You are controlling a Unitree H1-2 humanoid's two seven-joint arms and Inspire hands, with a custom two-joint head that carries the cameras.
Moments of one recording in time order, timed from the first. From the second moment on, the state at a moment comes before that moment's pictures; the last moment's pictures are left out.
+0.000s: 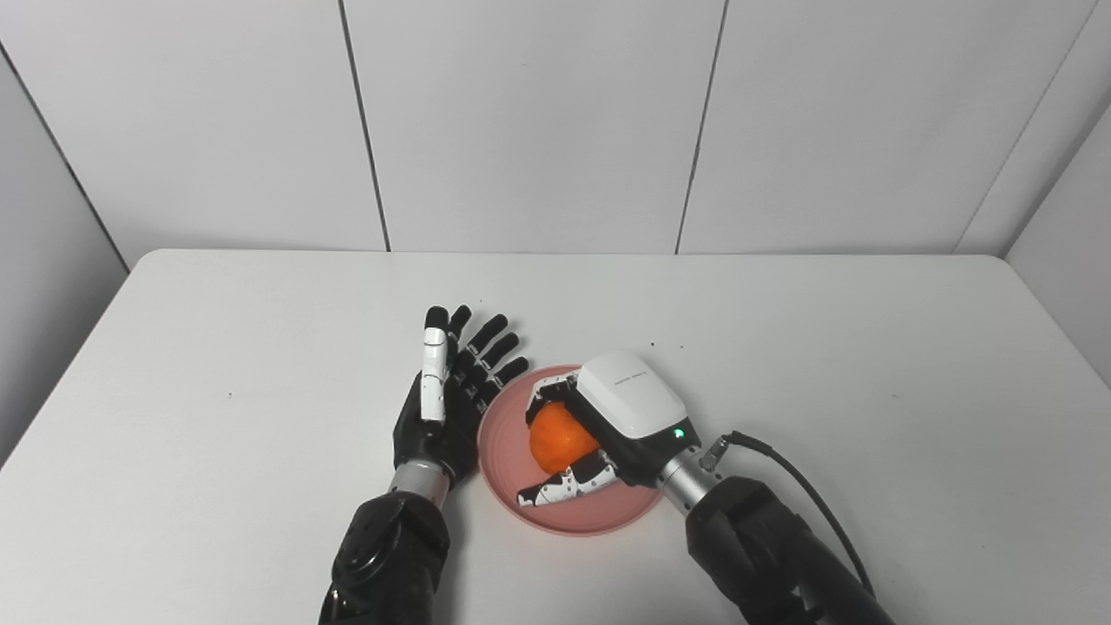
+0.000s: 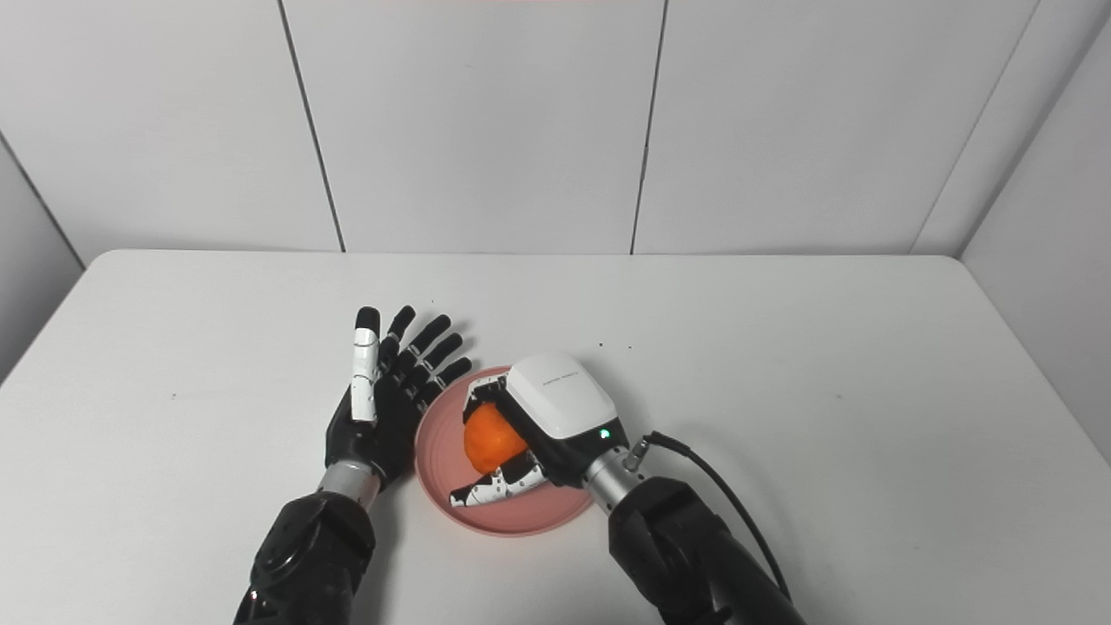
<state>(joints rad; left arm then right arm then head) -0.26 -0.19 0.07 0.06 -0.39 0.34 -0.01 -0.37 -0.21 0.50 0.01 -0.88 -0.03 0.09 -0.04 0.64</state>
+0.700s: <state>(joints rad) -0.26 -0.19 0.07 0.06 -0.40 0.33 -0.01 -0.37 -0.23 0.48 0.03 -0.90 -0.19 -0.06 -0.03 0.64</state>
